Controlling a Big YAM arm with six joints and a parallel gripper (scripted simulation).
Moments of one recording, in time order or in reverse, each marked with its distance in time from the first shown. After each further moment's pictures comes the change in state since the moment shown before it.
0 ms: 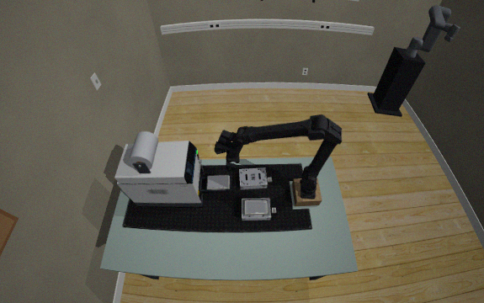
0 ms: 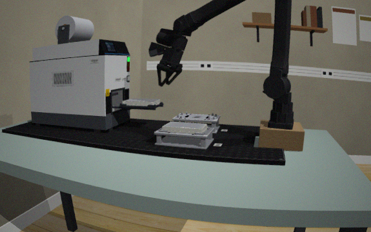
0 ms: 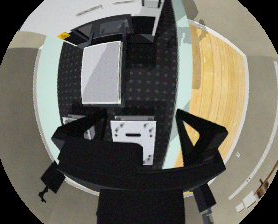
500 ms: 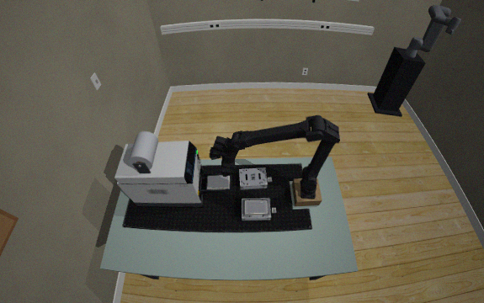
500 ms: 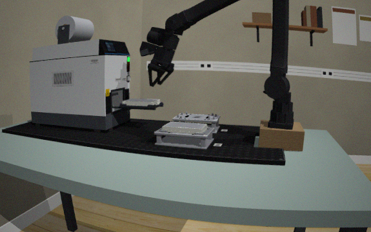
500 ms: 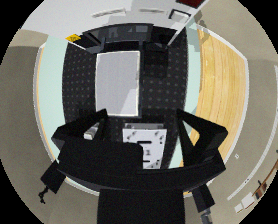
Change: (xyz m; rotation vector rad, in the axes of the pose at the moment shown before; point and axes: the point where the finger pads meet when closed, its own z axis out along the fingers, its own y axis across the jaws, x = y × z) arm -0.024 0.034 0.007 0.001 0.001 -0.017
